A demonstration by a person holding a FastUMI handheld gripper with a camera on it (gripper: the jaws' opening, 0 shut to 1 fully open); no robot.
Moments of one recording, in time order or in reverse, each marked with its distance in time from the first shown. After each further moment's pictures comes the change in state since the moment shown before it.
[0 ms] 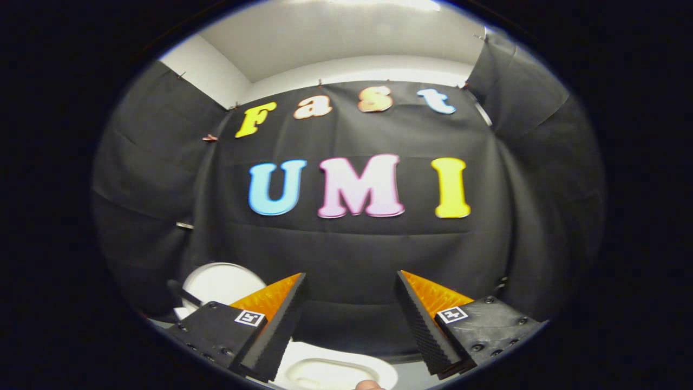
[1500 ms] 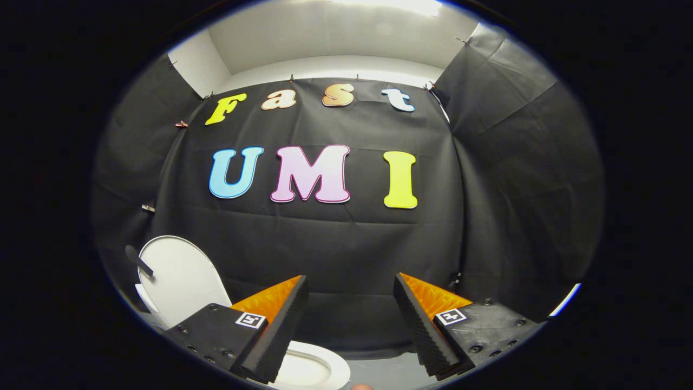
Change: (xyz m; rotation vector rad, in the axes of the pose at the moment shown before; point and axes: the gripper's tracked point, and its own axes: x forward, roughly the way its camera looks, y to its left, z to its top) arm -0.014 -0.077 -0.046 -0.022 0.049 -0.119
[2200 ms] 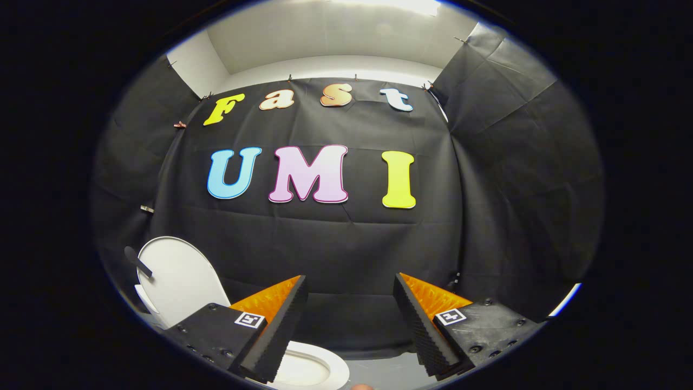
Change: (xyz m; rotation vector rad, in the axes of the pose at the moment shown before) arm 0.002 -0.001 0.000 0.011 0.008 -0.007
